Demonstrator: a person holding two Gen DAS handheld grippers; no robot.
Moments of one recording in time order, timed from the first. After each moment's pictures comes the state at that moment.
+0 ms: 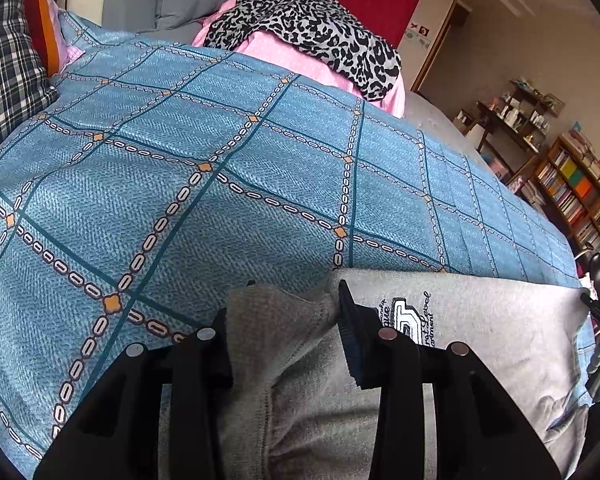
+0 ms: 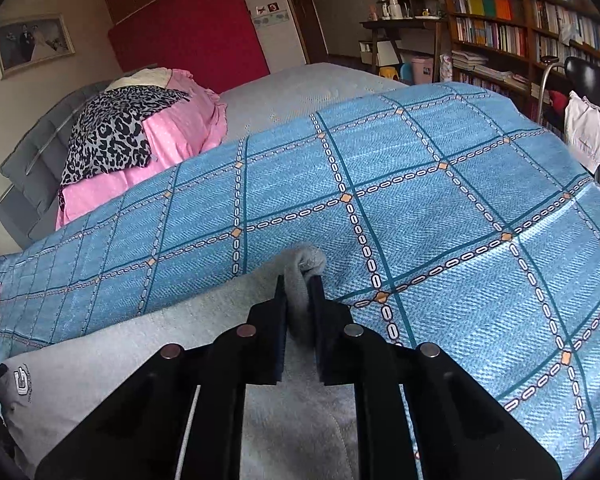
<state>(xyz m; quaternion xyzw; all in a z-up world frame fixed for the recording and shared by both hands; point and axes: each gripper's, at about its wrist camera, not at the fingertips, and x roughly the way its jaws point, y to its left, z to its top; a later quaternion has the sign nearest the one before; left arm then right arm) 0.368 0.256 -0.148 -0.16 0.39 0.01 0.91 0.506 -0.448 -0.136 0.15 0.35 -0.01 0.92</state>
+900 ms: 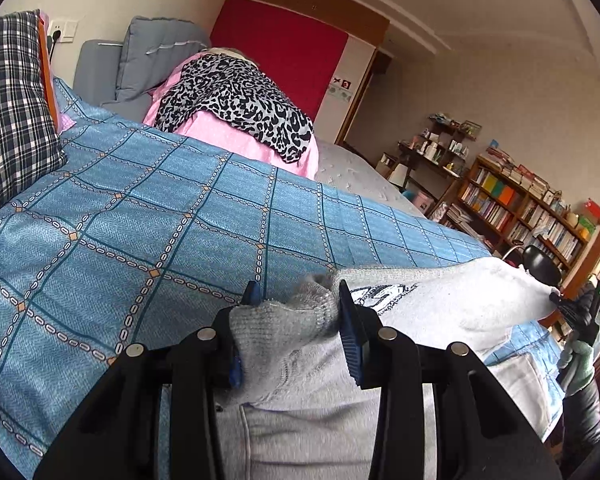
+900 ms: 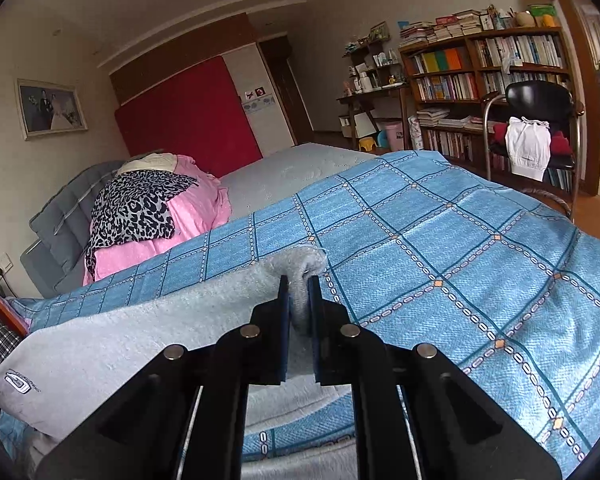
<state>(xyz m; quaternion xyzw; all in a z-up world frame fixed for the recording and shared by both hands) 0.189 0.254 -0.058 -0.15 0.26 -0.10 0.95 0.260 -0.459 -0.059 0.19 0.21 -0.05 0.96</state>
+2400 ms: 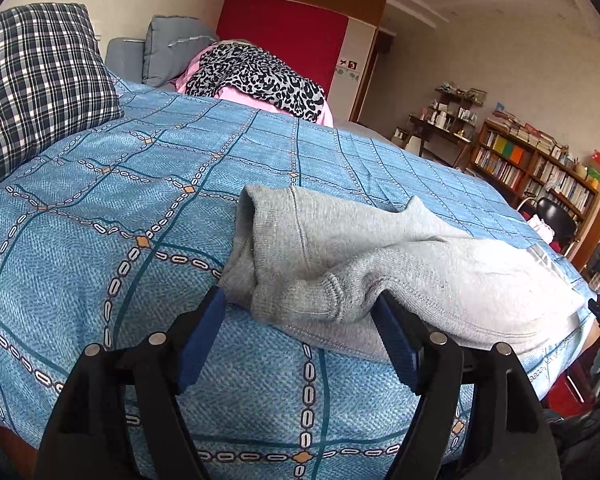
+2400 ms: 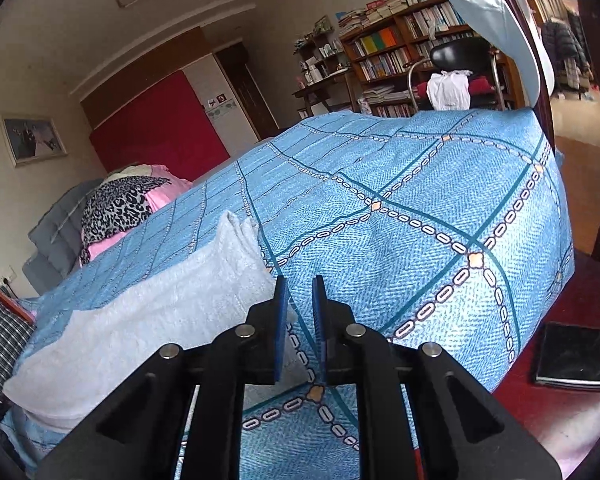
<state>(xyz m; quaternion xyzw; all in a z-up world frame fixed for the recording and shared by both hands) 0.014 0.263 -0.155 -0.10 0.29 -0.07 0.95 -0.015 -0.502 -0.175 0.28 0.21 -0.09 0.93</state>
